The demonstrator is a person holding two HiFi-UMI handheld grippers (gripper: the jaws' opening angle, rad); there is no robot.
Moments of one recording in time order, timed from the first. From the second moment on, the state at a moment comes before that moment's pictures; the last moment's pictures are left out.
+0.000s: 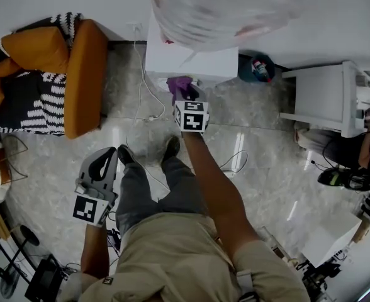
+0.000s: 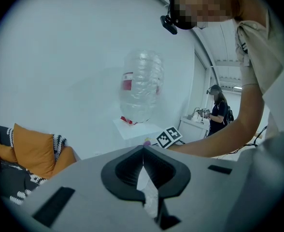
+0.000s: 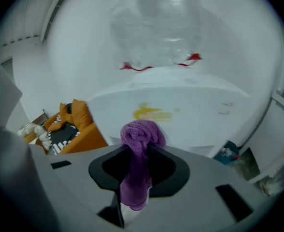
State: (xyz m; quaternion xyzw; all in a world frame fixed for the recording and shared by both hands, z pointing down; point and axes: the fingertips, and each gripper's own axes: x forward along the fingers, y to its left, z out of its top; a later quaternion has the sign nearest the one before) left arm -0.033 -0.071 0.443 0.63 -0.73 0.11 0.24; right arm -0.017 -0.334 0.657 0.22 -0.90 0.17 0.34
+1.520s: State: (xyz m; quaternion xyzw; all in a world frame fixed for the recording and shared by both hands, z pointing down) left arm -0.064 -0.031 0.510 0.61 -0.74 0.07 0.28; right arm 0.082 -0.411 0.788 0.38 -0.84 0.18 0.35
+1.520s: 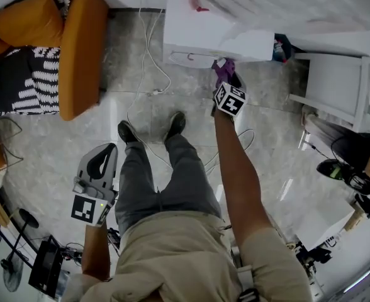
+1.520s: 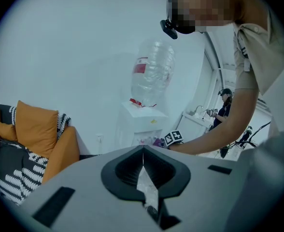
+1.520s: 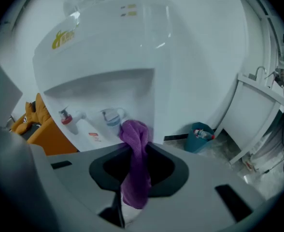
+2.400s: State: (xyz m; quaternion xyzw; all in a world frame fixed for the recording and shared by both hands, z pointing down) left arm -0.076 0.015 0.634 0.60 -0.75 0.10 0.27; right arm 0.028 -0.418 0.835 0.33 -0.89 -0.11 0.29
